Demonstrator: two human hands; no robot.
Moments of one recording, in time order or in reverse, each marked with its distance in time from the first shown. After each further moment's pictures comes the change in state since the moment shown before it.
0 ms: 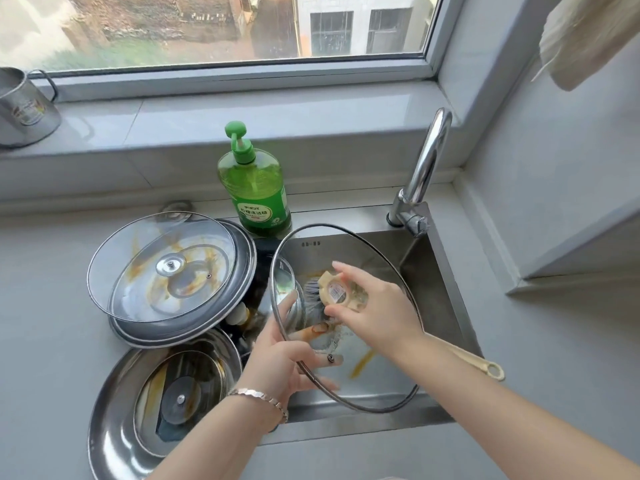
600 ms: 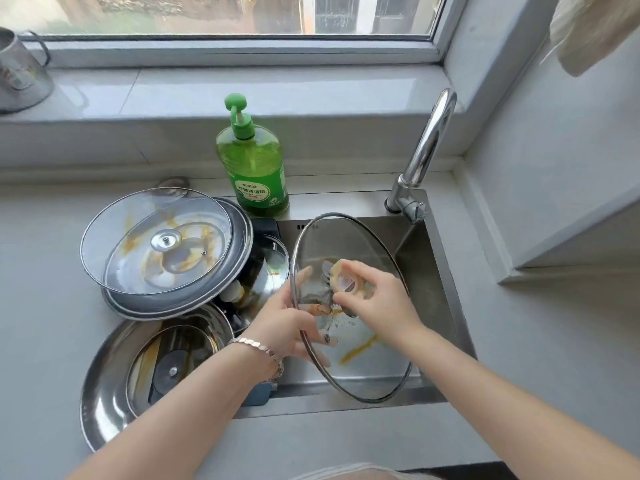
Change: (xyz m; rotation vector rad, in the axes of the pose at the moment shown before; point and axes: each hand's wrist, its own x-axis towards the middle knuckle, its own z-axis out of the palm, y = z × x) left_hand 0.015 0.002 0.002 0.278 -0.052 -0.067; right_hand -0.006 0.027 0.007 0.241 -0.045 0.093
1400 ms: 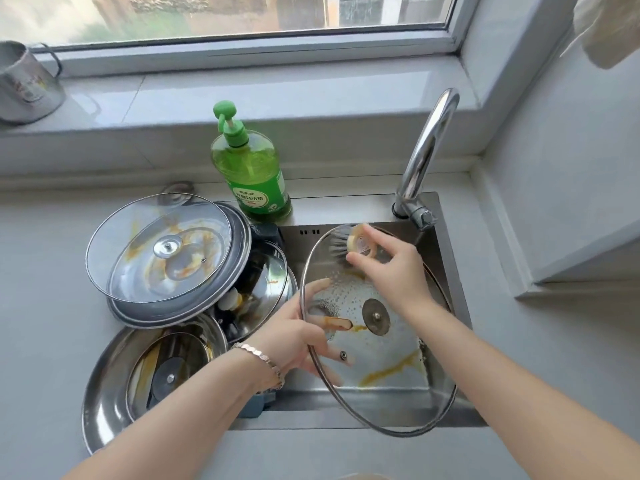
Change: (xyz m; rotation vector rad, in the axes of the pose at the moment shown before) left_hand 0.023 0.012 0.025 -0.027 -0.104 -0.081; right_hand 0.047 -0.010 -0.040 0.196 0.141 -0.045
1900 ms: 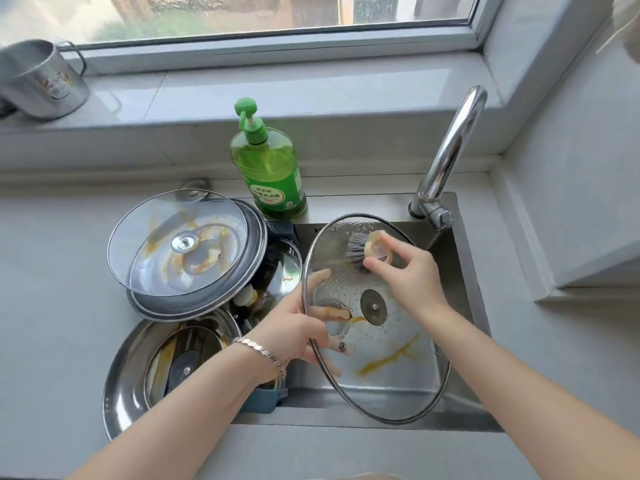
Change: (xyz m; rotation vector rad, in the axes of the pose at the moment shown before) left_hand -0.007 0.003 -0.017 0.033 0.030 0.053; right_hand -0.004 -0.001 0.010 0.020 -0.023 0.041
